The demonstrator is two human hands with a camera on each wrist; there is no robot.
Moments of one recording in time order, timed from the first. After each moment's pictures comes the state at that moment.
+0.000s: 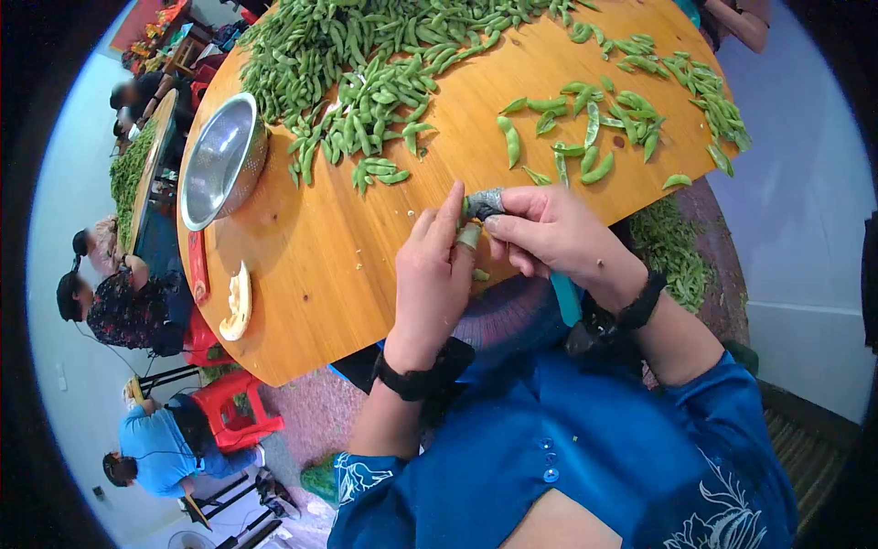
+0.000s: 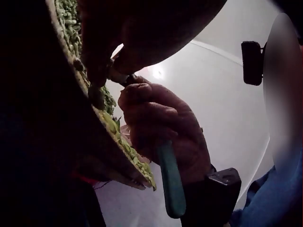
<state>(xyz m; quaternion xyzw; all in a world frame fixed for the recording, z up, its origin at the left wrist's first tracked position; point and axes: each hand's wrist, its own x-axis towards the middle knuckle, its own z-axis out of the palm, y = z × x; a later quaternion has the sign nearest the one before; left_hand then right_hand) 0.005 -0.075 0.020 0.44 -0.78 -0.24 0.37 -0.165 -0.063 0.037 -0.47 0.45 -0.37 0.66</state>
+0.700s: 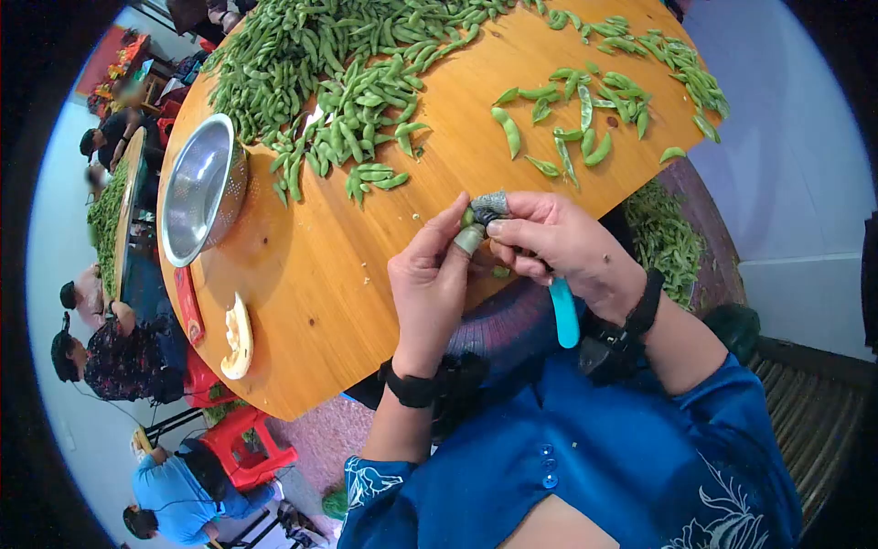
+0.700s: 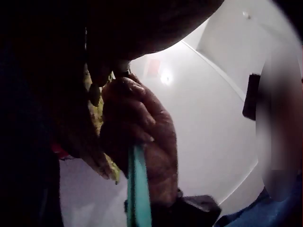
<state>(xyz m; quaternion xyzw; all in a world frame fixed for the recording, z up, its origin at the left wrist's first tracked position) 0.026 -0.079 0.005 0.42 -0.59 -0.55 0.42 -0.133 -0.048 0.033 -0.31 0.46 -0.45 0.70</state>
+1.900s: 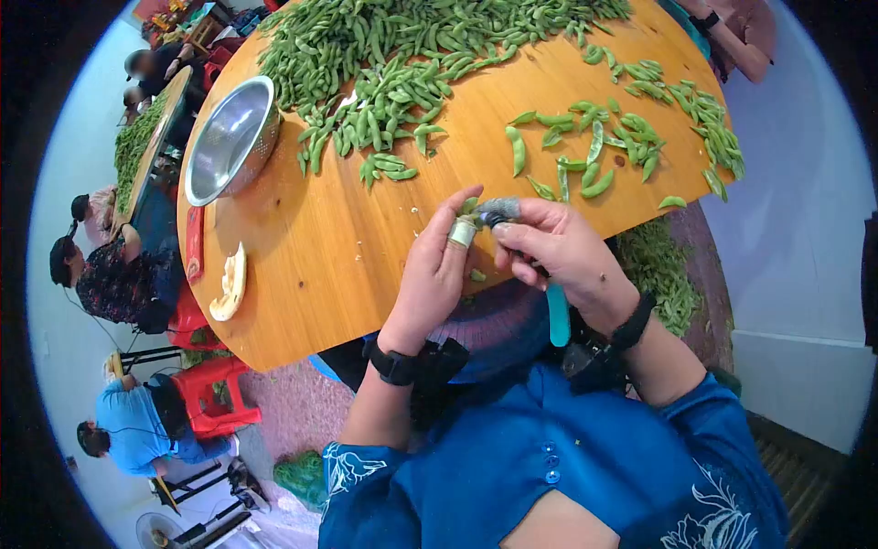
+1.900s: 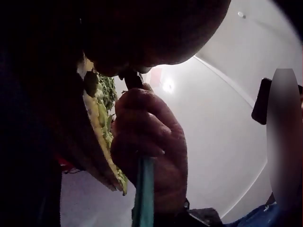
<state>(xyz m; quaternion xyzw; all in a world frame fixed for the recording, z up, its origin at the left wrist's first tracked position) 0.012 -0.073 0.025 0.44 -0.63 -0.56 0.31 -0.164 -0.048 0.039 -0.37 0.43 -0.43 0.70</state>
